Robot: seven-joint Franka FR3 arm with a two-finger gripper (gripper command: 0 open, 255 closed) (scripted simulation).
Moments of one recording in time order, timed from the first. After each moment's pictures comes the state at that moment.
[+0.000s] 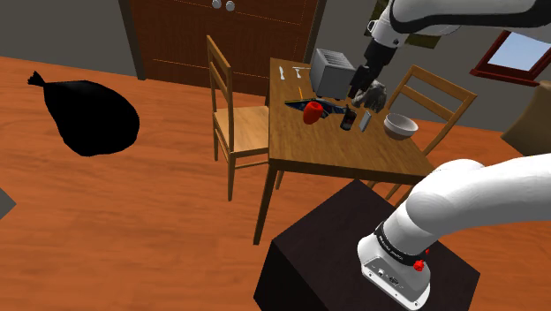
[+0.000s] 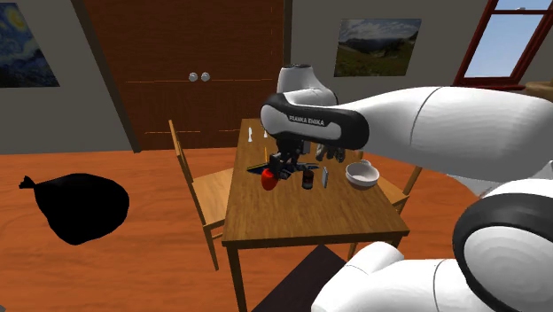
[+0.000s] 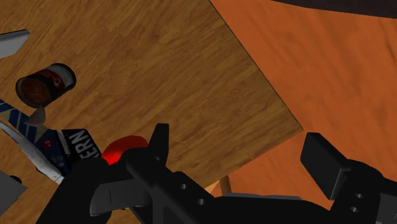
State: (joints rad) arm -0.08 -0.65 -0.23 -2.43 -0.13 1.88 -0.35
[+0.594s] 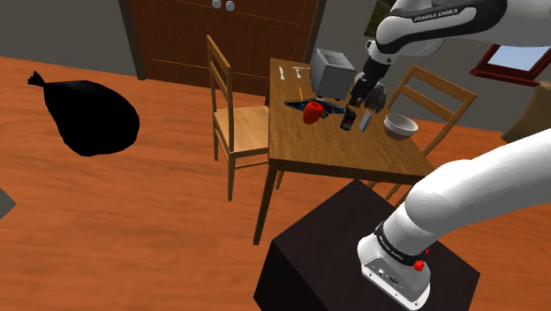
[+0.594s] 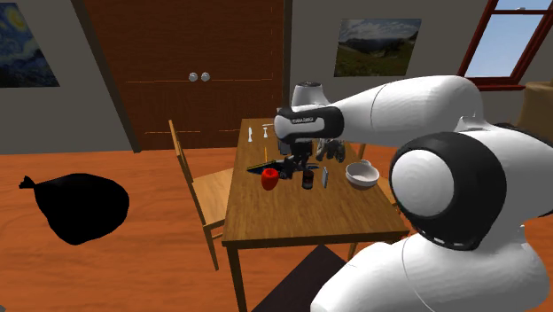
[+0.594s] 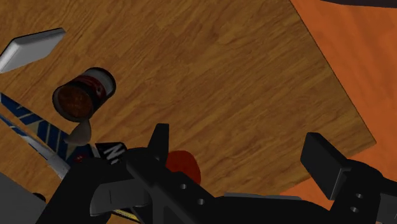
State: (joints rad) arm -0.10 -0.42 -0.40 -2.40 -0.16 2.10 -0.52
